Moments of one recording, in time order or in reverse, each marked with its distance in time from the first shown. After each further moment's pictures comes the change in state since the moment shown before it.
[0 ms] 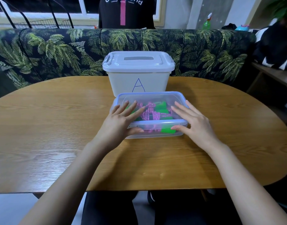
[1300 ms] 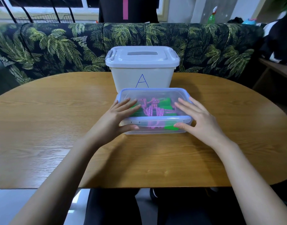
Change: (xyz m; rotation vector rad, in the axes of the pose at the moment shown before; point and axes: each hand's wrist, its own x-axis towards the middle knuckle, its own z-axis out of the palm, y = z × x) left_hand -0.012 -0.029 0.001 -0.350 -0.002 -0.027; right_hand 0.001 -0.007 -0.006 -0.012 -0.087 0.041
